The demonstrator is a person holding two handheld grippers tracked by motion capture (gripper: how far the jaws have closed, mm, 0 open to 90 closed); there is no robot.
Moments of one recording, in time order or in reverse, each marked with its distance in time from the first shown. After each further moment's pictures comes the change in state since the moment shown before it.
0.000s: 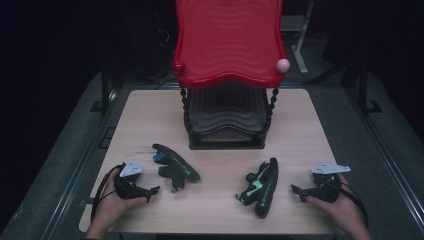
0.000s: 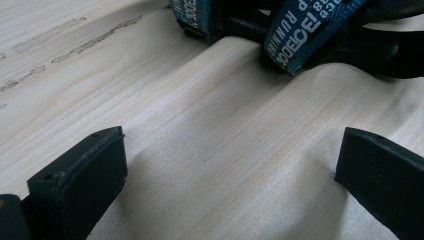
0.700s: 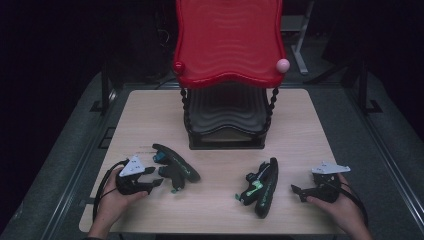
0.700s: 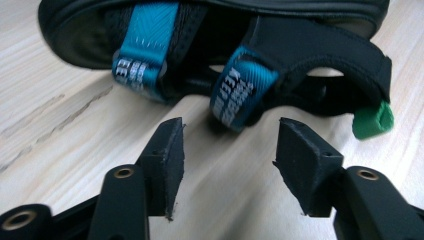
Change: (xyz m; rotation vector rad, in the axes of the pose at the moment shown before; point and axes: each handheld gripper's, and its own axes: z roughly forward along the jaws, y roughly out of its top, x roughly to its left) left arm -0.010 0.022 -0.010 -0.078 -0.079 0.134; right arm 0.000 0.000 0.000 0.000 0.000 0.000
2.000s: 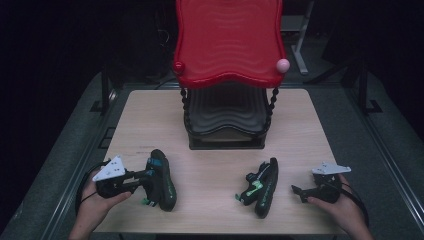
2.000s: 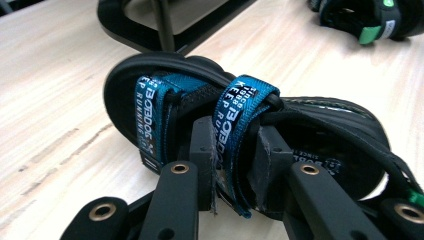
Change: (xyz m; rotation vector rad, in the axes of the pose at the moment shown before) left arm -0.002 0.007 -0.055 -0.120 -0.086 0.033; right arm -0.001 -0.001 -0.001 -0.001 0.008 -0.005
